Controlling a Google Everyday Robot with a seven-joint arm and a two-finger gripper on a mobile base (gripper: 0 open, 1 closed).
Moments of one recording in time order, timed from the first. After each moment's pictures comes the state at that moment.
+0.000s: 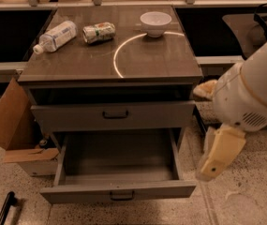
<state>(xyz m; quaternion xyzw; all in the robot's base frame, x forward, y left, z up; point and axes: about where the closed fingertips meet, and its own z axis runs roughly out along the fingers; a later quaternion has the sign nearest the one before) 0.381 -0.135 0.900 -0.63 0.75 0.08 0.19</state>
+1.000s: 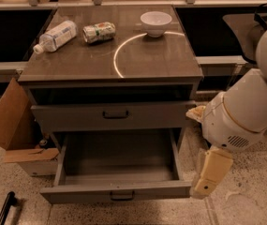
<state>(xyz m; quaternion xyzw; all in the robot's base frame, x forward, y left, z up) 0.366 -0.133 0.843 -0.63 0.75 0.11 0.15</state>
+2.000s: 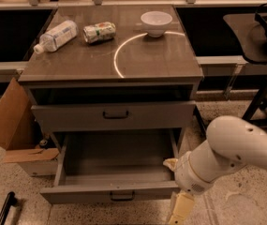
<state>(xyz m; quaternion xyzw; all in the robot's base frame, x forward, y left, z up) 0.351 -0.100 0.648 -0.62 0.74 0.22 0.13</state>
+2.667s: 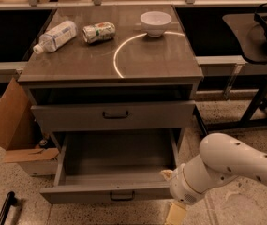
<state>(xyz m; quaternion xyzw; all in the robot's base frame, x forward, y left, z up) 0.343 -0.087 0.594 -0.60 0.75 0.25 0.13</state>
